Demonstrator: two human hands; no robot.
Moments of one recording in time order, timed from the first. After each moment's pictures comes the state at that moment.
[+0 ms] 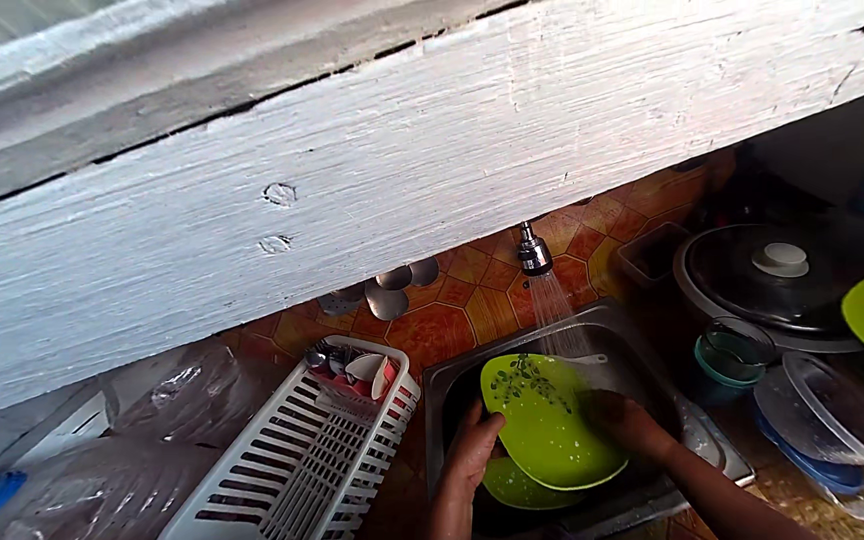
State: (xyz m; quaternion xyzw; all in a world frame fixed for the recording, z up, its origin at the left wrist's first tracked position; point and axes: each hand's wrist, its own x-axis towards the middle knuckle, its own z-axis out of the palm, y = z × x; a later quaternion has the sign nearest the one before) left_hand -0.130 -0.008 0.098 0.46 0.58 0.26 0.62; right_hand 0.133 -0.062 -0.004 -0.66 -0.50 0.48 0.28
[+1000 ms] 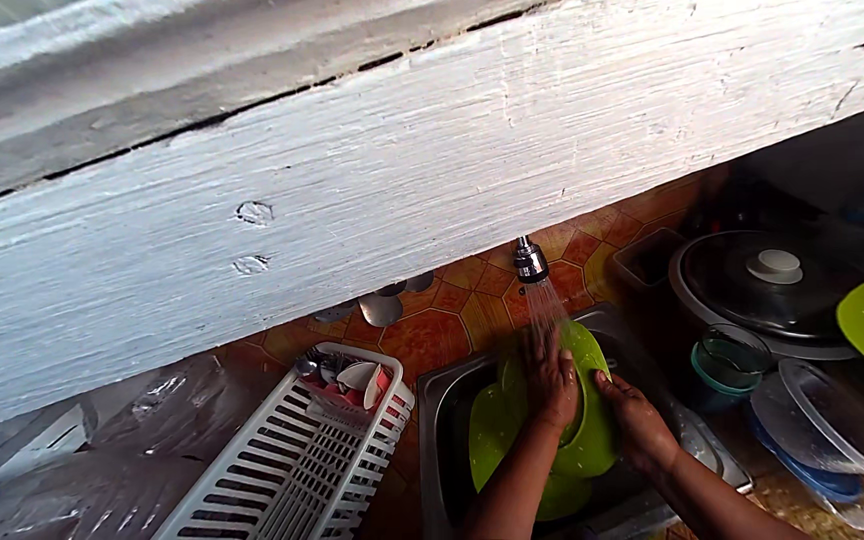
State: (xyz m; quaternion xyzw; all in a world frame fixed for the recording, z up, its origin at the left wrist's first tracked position) left_hand 0.002 0.032 0.044 0.83 0.47 0.25 0.18; right_hand 0.101 -0.064 0.066 -0.50 -0.14 0.56 0.65
